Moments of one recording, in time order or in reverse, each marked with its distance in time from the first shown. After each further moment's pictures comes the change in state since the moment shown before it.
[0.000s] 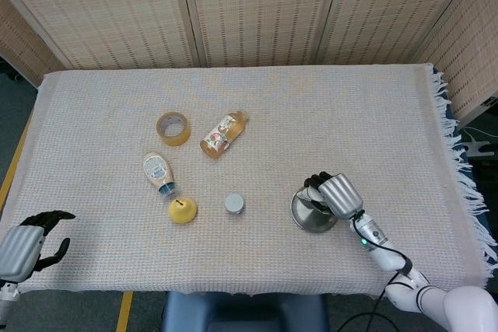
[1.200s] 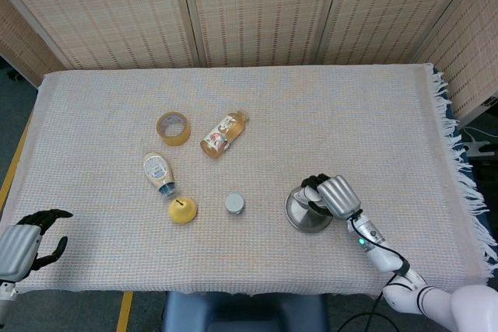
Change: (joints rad) left arm 0.004 0.000 -0.007 0.007 -0.004 0.009 -0.014; right arm 0.003 0.027 0.016 -0.091 0.046 -0.079 -0.021
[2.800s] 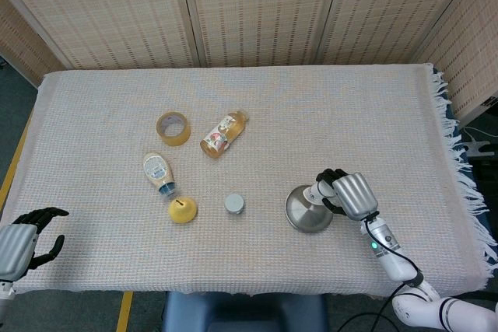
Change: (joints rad) left arm 0.006 -0.006 -0.010 0.007 -0.014 0.011 0.004; right arm -0.061 0.211 0.061 -0.410 0.119 -0.007 -0.261
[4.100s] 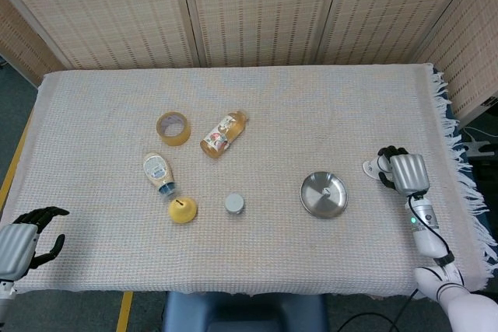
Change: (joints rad) left arm 0.001 -0.010 -0.004 0.007 0.000 0.008 0.009; right arm 0.005 -0.269 0.050 0.881 0.060 -0.056 0.347
